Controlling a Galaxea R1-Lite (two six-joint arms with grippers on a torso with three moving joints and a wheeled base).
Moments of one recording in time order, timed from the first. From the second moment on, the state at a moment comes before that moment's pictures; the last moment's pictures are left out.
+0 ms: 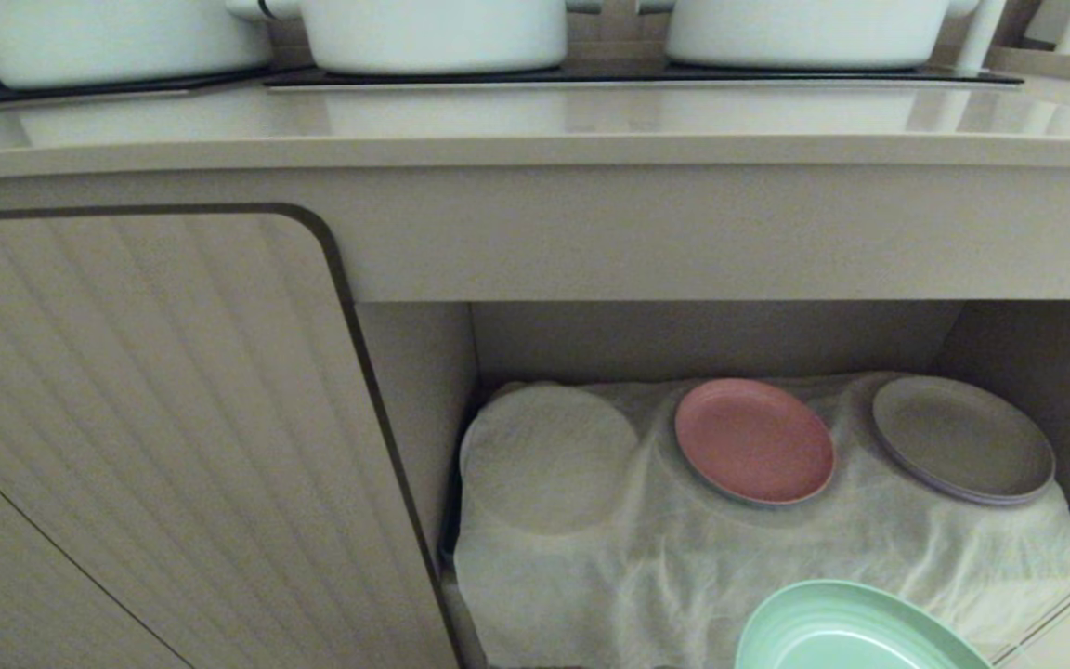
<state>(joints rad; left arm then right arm) 0.00 0.00 0.00 0.00 0.00 -0.05 0.02 0.98 -0.40 0.46 0.34 0.37</state>
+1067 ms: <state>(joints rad) 0.00 0.00 0.00 0.00 0.00 -0.05 0.02 1.16 -0.44 0.30 0.34 0.37</state>
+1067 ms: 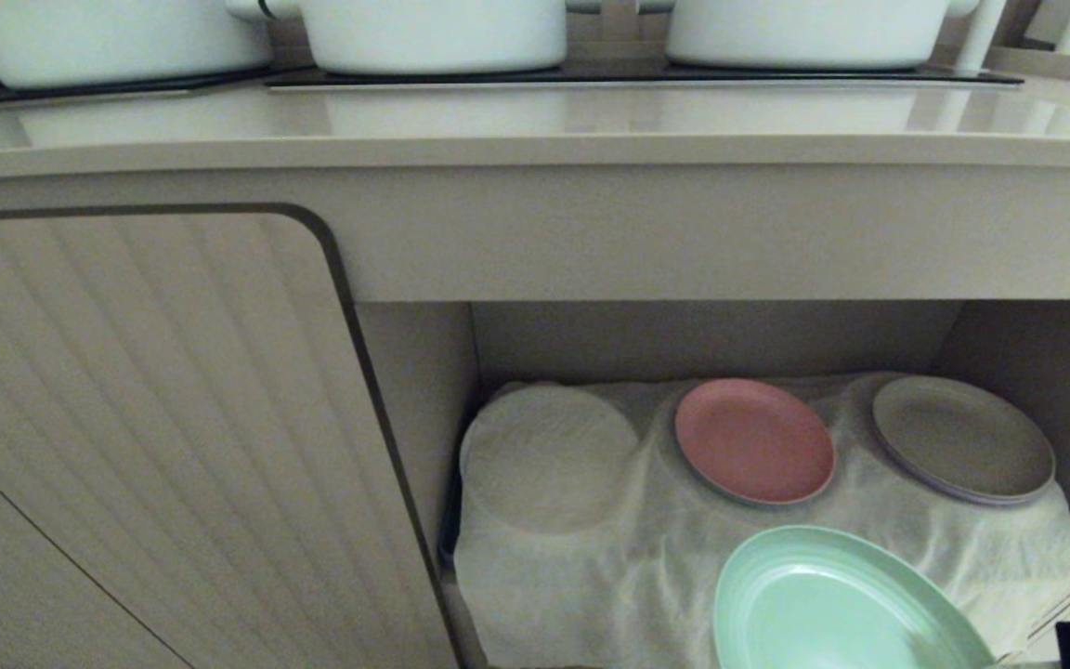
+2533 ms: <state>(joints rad) 0.00 0.00 0.00 0.00 0.00 -0.05 0.18 1.62 -0.70 0.08 0.36 0.43</state>
